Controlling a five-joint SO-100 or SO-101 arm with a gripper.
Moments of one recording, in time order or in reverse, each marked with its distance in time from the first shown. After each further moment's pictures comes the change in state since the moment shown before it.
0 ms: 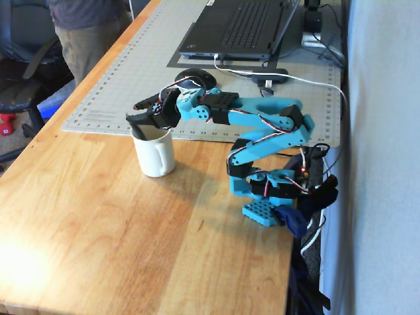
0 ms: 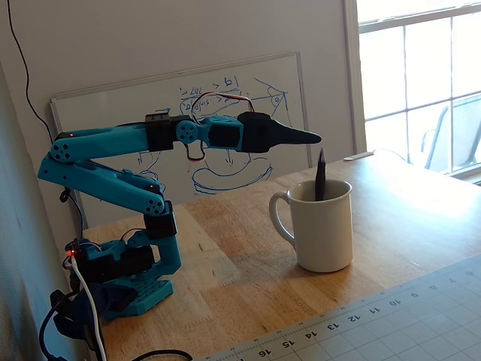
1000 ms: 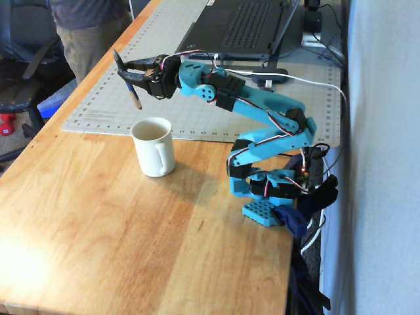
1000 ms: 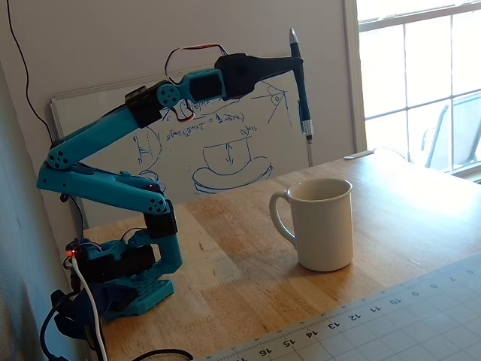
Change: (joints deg) arm -3.3 3.4 -16.6 1.8 0.0
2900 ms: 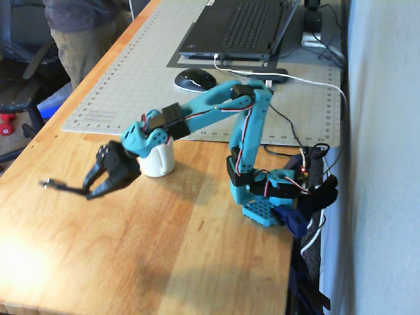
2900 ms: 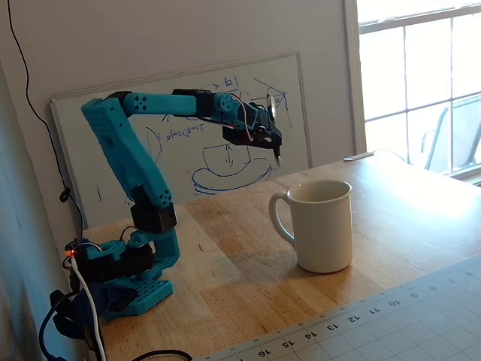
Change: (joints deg) arm -31.3 -41.5 -13.1 8.5 166.8
